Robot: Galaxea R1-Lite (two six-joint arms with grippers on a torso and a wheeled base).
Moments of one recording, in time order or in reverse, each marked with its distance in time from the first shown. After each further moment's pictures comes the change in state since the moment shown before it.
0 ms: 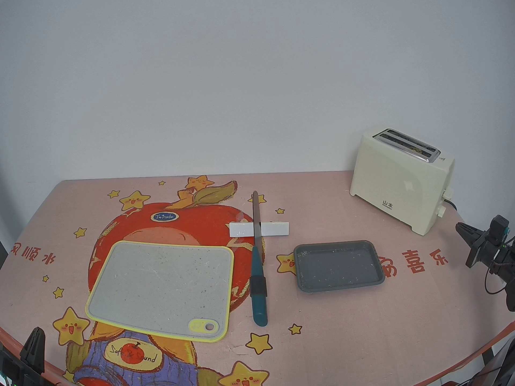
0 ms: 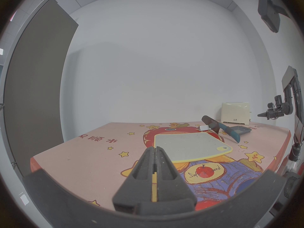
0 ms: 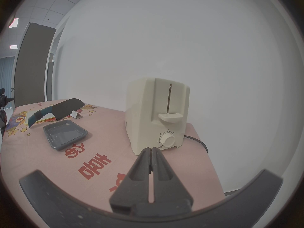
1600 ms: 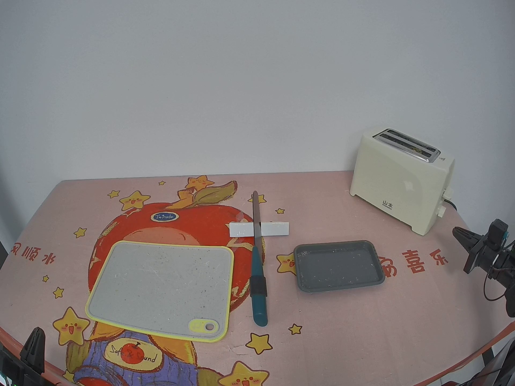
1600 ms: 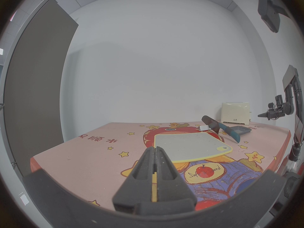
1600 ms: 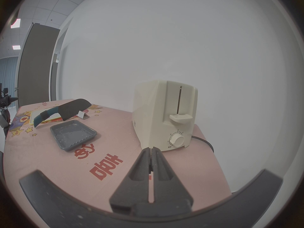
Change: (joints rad) left arm 0.000 0.000 0.000 0.000 0.000 0.000; right arm 0.033 -0.026 0.041 -0.006 0.001 -0.002
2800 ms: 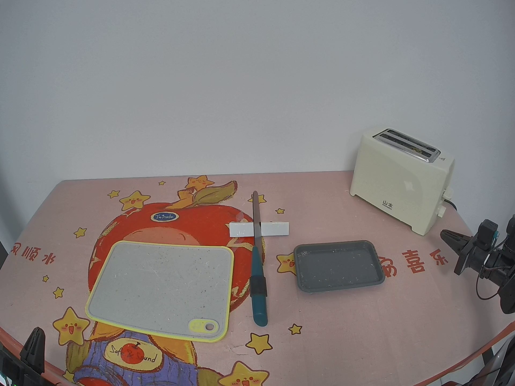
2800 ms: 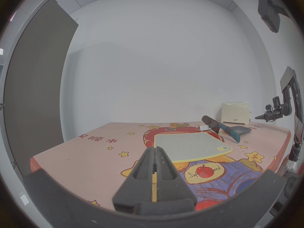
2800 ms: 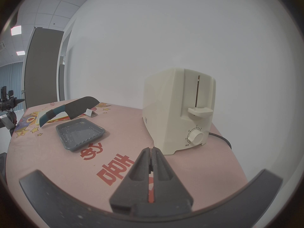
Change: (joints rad) left arm 0.000 0.000 0.000 0.000 0.000 0.000; right arm 0.061 0.064 -0.037 0.013 0.013 0.006
